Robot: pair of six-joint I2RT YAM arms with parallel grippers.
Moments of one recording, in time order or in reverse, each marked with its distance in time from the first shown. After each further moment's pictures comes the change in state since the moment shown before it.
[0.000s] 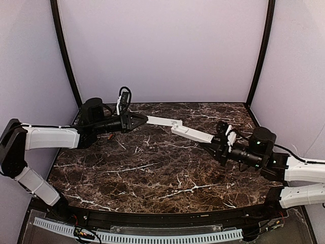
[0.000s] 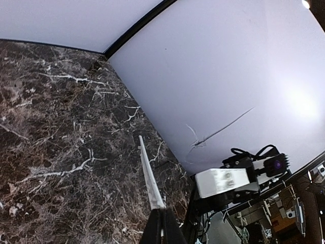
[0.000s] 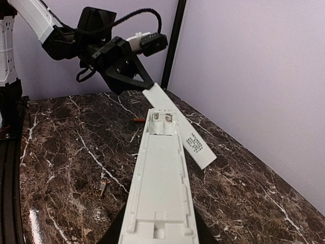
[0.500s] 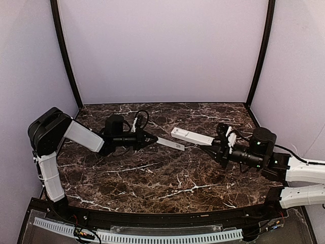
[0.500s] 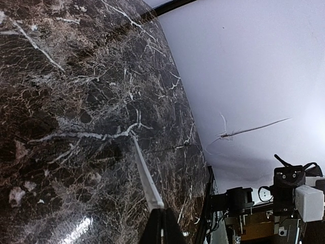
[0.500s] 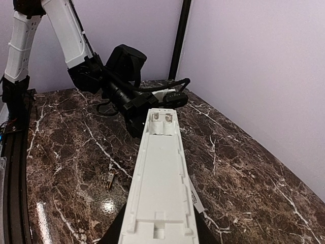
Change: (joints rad) left arm -0.018 0.439 0.049 0.164 0.005 -0.139; right arm 0.000 -0.037 0.000 -0.058 -0.023 0.019
